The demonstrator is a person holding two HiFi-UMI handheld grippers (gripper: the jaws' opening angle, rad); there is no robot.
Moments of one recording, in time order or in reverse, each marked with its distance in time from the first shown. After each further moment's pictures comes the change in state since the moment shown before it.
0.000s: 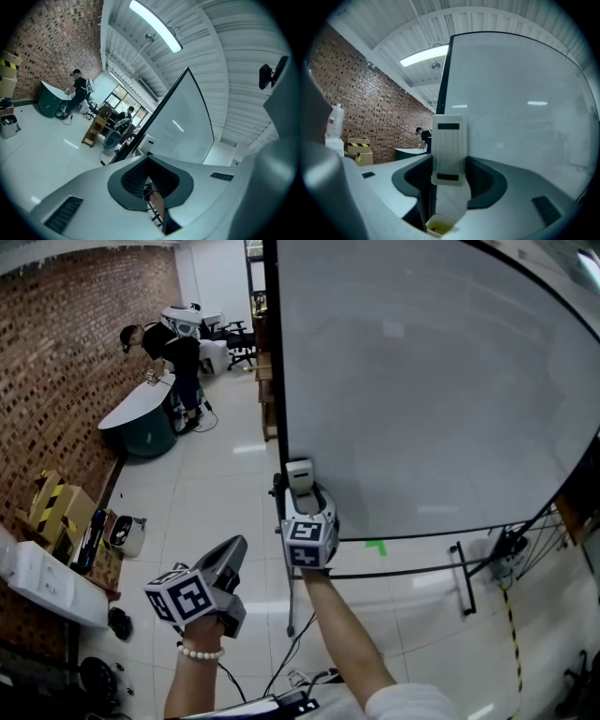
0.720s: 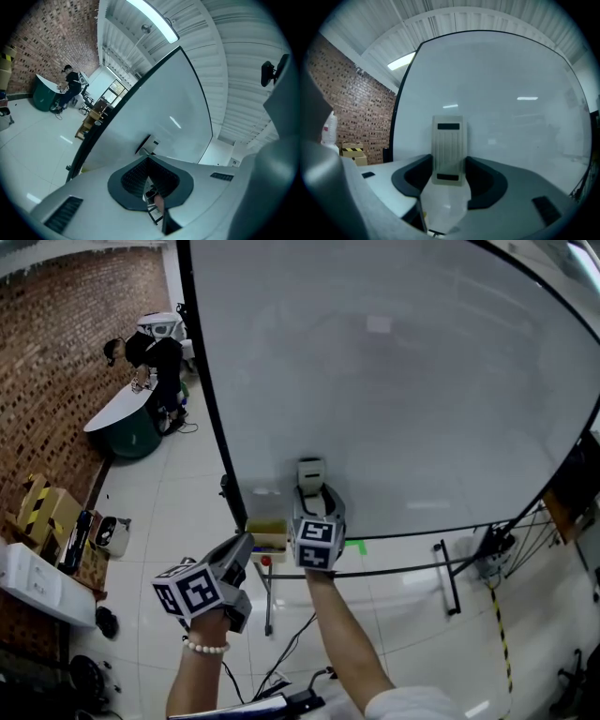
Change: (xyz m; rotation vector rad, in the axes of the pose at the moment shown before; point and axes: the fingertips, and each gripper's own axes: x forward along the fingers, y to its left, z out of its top) left arm 0.090 -0.070 -0.060 -0.007 0.038 -0.027; right arm -0.037 -0.135 -0.008 0.080 0.000 -0.060
